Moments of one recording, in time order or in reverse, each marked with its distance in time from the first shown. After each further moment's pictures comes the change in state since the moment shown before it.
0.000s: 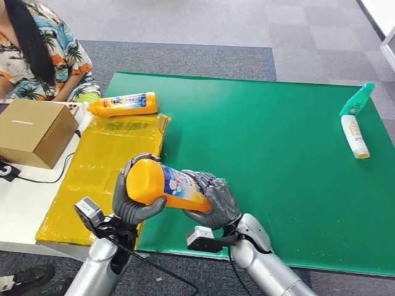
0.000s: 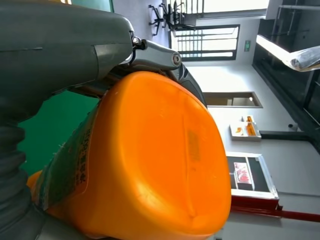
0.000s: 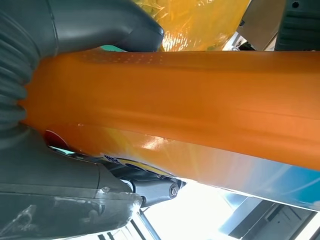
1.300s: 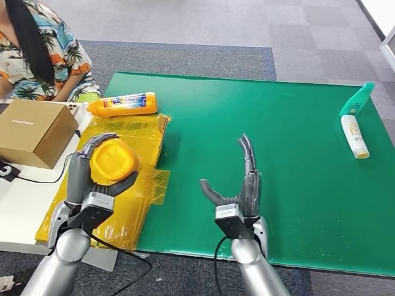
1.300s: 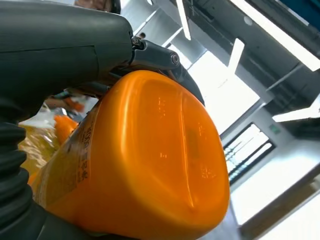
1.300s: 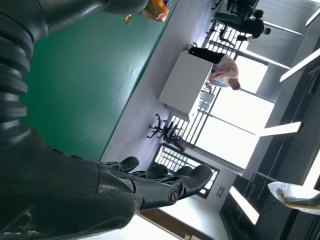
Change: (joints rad) left arm 0.000 0.218 0.032 -0.261 -0.652 0.453 0.287; right arm 0.164 0.202 -0.399 -0.179 -0.072 -0.143 -0.063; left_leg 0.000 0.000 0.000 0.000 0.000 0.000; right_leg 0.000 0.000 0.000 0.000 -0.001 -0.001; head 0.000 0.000
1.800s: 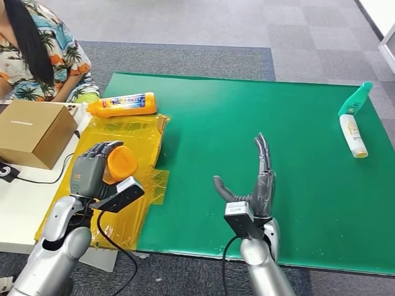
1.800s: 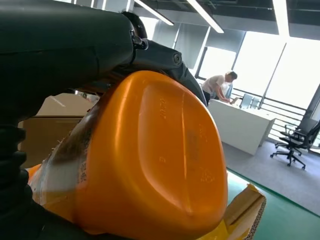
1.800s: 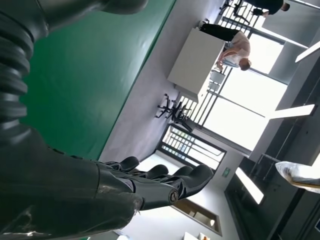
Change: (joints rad) left arm -0.055 0.100 -0.035 0.114 -0.398 -0.109 0.387; right arm 0.039 0.001 -0.076 -0.084 0.090 0.000 0.051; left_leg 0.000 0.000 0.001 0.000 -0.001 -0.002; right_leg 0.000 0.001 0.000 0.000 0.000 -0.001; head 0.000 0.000
